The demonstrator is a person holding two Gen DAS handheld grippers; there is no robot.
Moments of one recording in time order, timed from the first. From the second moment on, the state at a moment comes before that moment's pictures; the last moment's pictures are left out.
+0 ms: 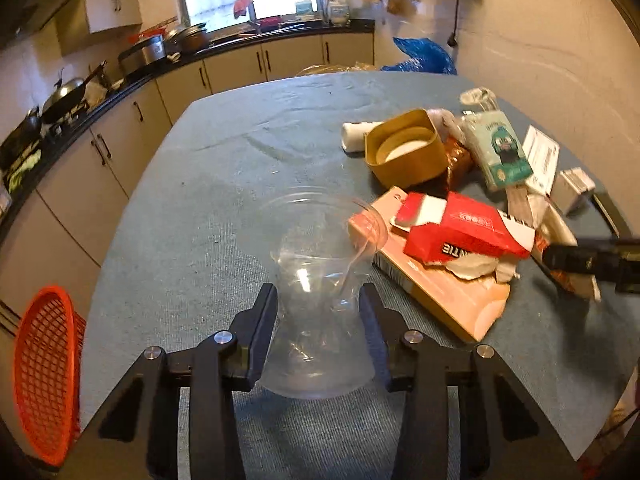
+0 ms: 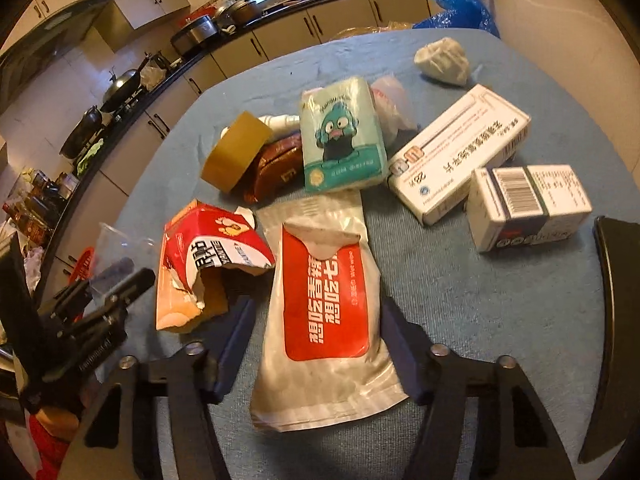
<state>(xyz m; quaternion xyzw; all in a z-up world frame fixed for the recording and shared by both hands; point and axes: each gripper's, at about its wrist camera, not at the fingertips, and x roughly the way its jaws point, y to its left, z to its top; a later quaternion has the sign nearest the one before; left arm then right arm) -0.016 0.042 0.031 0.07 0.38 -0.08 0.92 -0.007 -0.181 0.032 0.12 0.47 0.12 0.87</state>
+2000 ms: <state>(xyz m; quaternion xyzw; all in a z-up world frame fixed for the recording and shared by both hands) -0.136 0.320 0.056 -0.14 0.32 0.13 0.93 0.013 0.188 0.087 0.04 0.44 0.42 0.79</state>
